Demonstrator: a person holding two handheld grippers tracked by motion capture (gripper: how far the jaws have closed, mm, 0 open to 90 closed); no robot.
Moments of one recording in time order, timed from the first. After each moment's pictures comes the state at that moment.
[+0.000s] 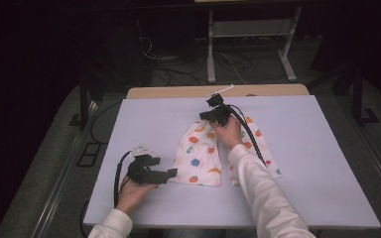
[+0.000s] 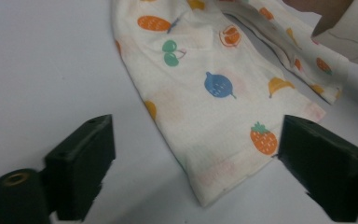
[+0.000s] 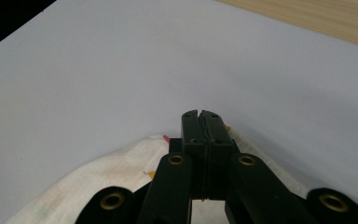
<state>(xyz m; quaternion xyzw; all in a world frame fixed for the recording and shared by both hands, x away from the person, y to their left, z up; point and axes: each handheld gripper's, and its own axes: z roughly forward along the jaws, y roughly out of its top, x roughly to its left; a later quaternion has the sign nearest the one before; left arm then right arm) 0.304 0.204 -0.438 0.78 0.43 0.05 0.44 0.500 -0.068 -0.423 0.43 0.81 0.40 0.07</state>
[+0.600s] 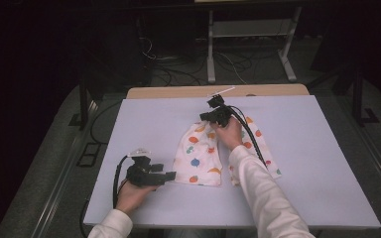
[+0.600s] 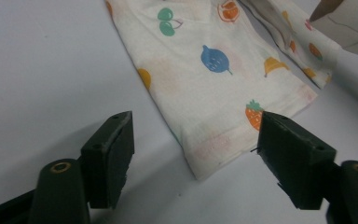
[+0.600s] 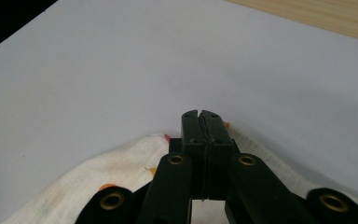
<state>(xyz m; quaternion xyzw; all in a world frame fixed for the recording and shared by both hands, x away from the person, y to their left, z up) 0.304 0.210 -0.447 0.79 0.44 0.00 0.43 0.497 -0.070 -0.424 0.43 0.80 0.40 0.06</state>
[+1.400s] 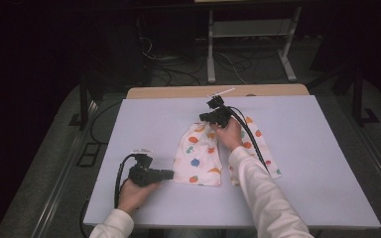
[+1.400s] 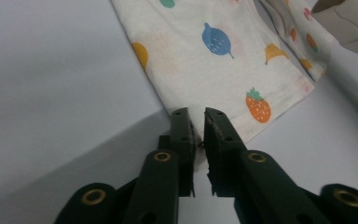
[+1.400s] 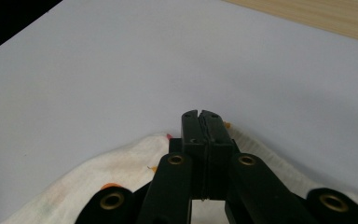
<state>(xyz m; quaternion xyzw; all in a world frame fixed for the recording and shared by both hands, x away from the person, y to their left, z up) 0.314 0.207 -0.457 0.78 0.46 -0.06 0.41 0.495 -0.069 -0.426 0.43 0.80 0.41 0.07</state>
